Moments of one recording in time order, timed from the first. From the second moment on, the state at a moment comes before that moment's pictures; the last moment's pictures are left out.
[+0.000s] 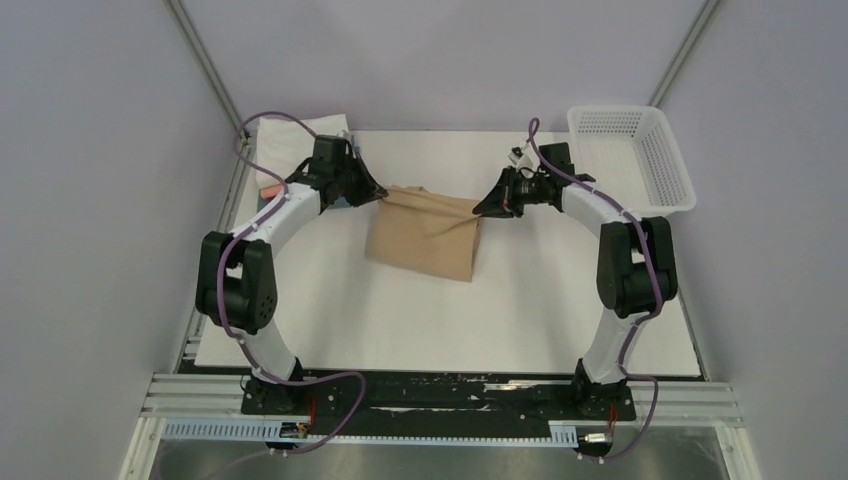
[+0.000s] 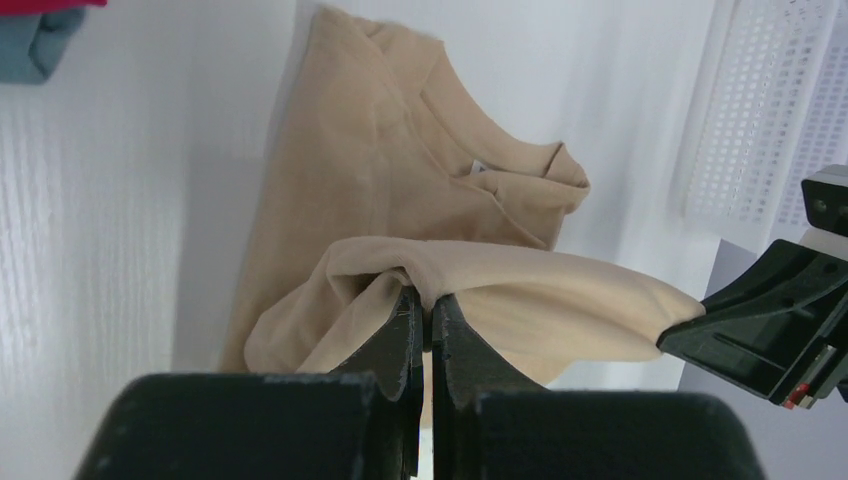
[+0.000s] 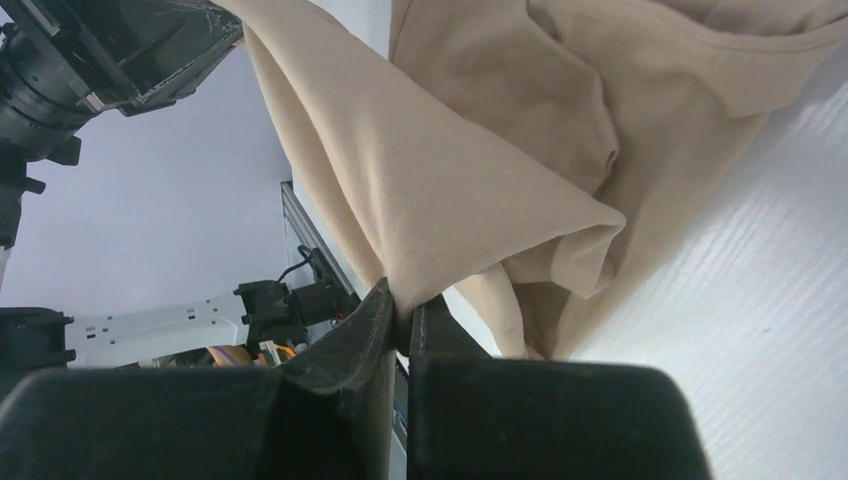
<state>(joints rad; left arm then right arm) -0.24 1.69 1.27 -0.30 0.25 -0.74 0.15 1.85 1.32 -0.31 -0.92 0.54</state>
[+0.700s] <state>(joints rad) -0.21 2.16 1.71 -0.34 0.30 -0.67 0.05 2.11 1.50 -0.20 -0.77 0.65</state>
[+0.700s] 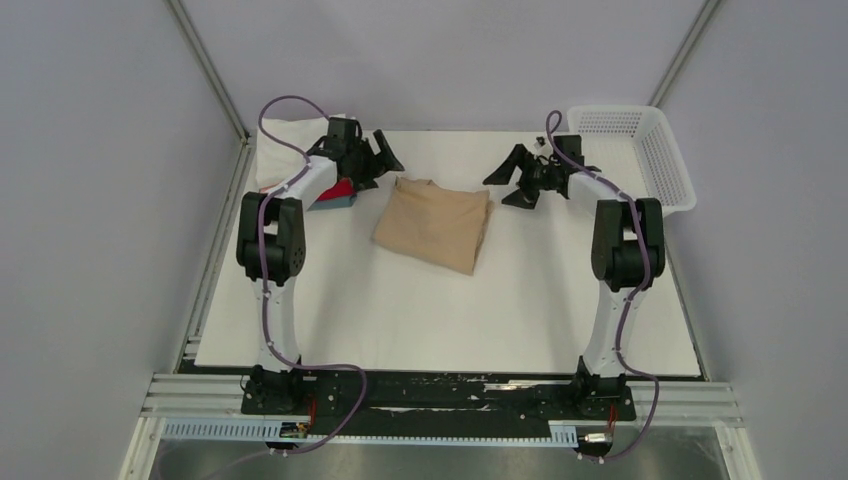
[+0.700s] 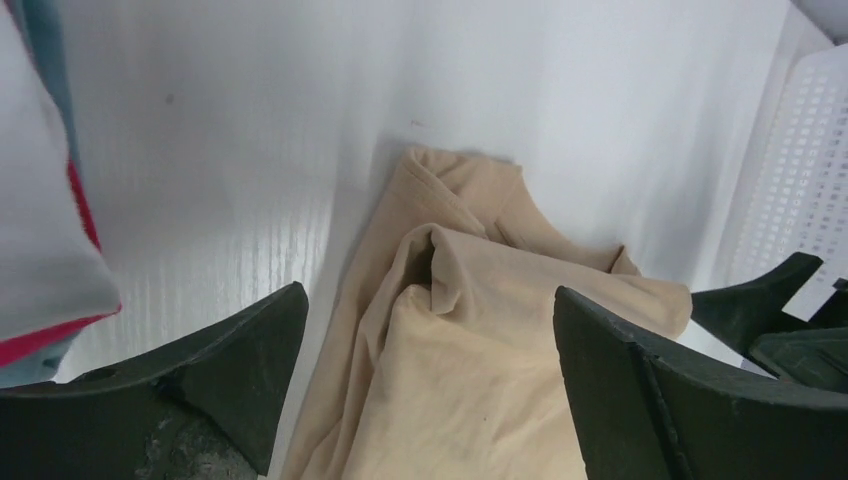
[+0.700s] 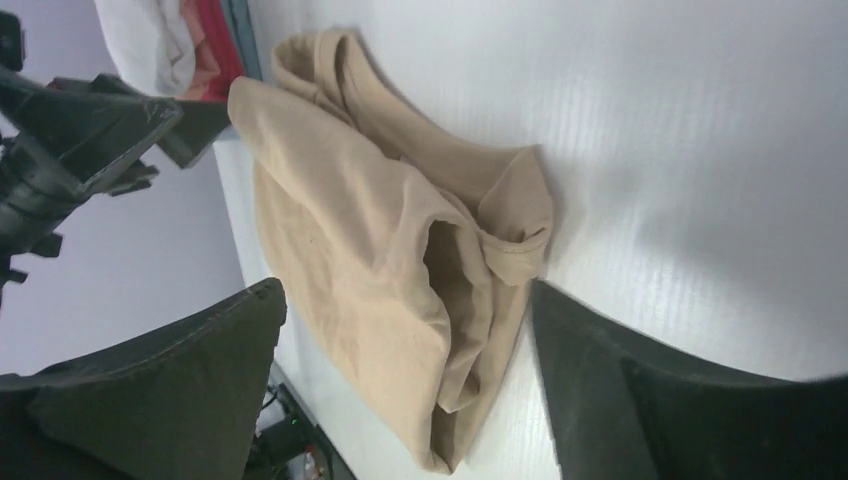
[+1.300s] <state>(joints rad) -0.28 2.12 1.74 -0.28 0.51 -0.61 0.27 2.03 1.51 -0.13 -0.69 0.61</state>
